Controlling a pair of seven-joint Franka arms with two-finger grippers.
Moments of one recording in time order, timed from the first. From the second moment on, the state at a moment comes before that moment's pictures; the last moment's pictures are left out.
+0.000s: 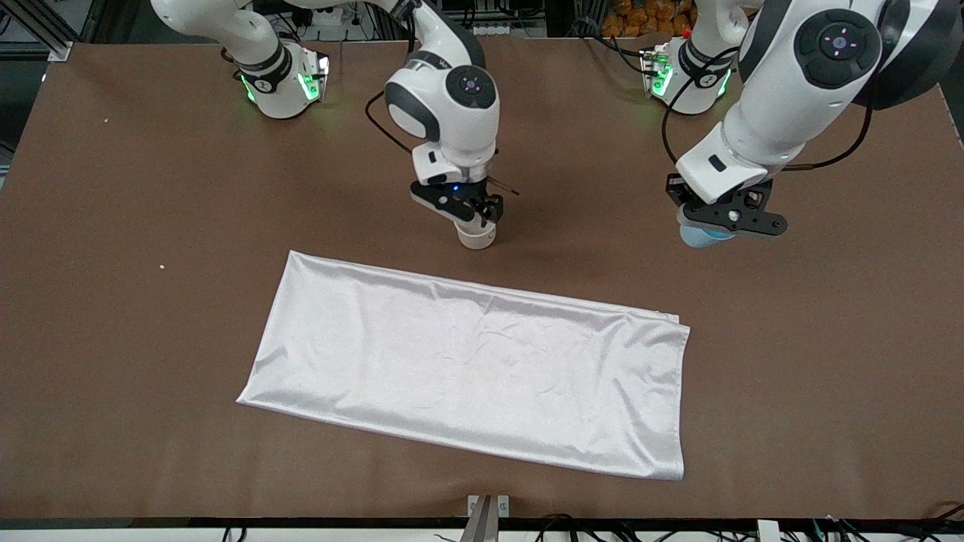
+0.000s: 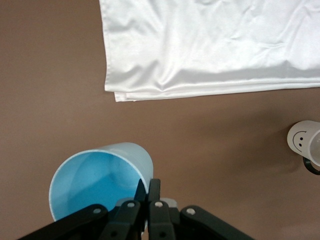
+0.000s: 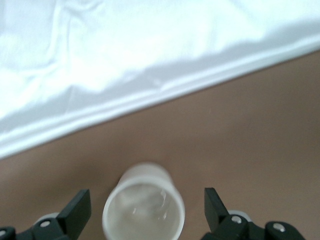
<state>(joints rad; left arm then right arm) -0.24 0.04 -0.18 -1.77 0.02 1.78 -0.16 0.74 0.42 0.09 -1.75 -0.16 2.14 1.41</state>
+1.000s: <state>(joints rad) -0.40 0.34 -0.43 -1.63 0.07 1.90 -0.58 0.03 0.41 0.08 -1.75 -0.05 2.01 0.30</state>
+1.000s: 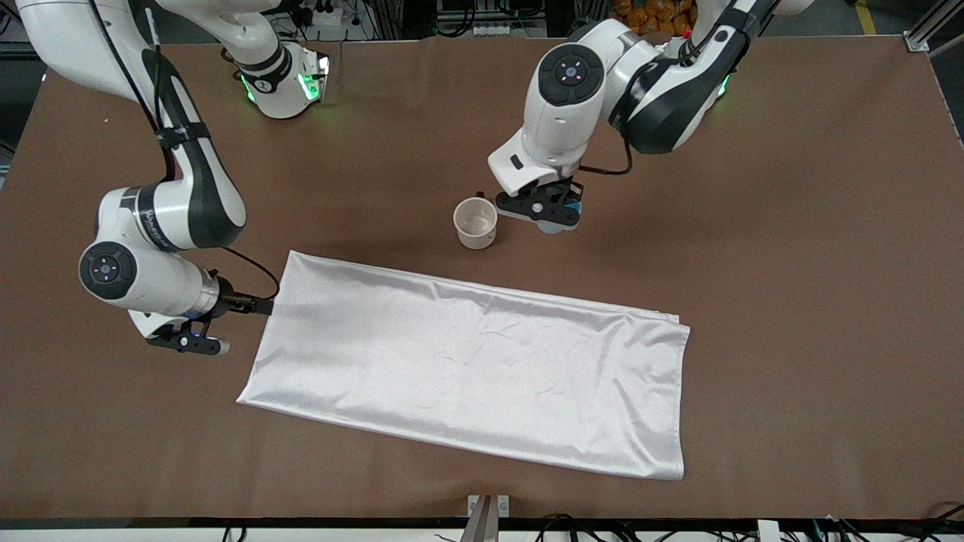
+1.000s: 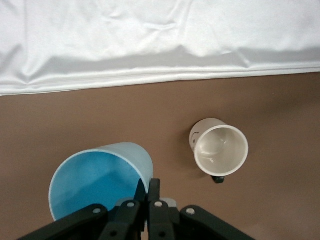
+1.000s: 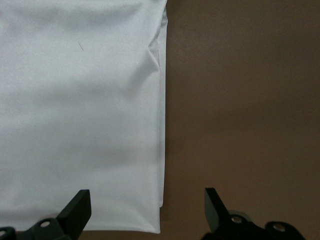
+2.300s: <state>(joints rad) -0.64 0.66 -0.43 -1.48 0.23 2.05 -0.99 -0.05 0.05 0.09 -1.74 -0.01 1.74 0.19</state>
